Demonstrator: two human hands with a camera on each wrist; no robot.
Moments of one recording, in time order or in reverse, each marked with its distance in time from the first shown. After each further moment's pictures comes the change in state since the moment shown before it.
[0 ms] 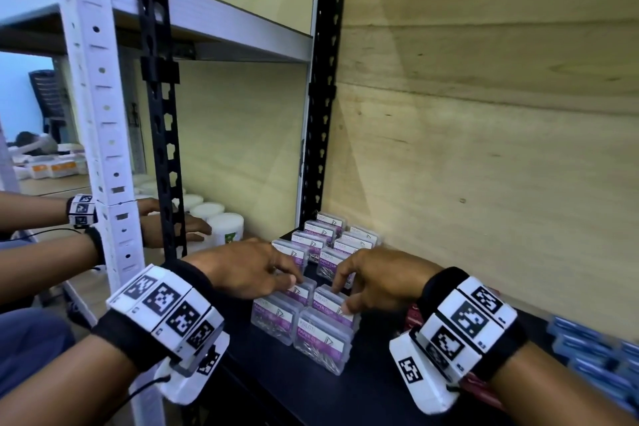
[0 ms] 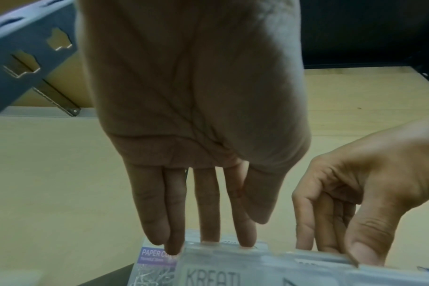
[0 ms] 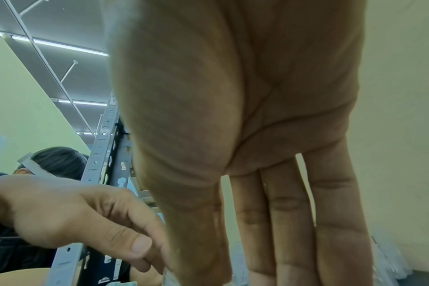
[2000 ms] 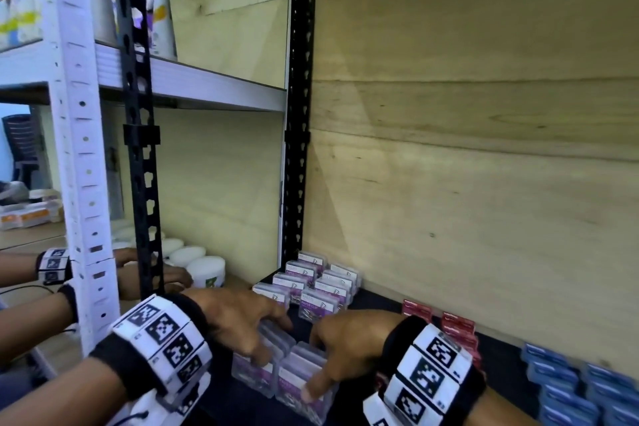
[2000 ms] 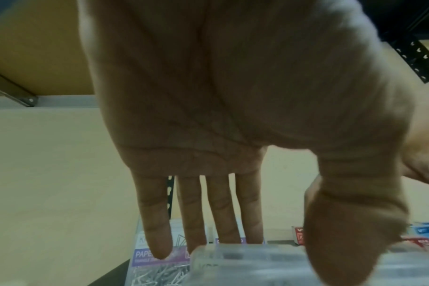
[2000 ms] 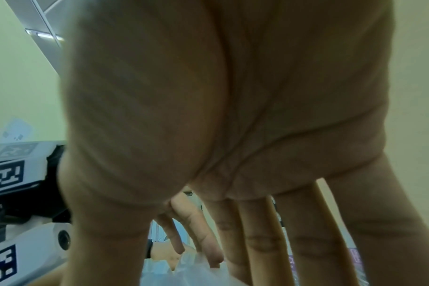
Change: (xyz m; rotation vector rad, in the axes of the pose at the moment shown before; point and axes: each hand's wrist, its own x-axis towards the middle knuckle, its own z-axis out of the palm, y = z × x) left_hand 0.017 0.007 -0.011 0.097 -0.220 -0.006; right_hand -0.004 -0.016 0.004 -0.143 -0.196 -0.027
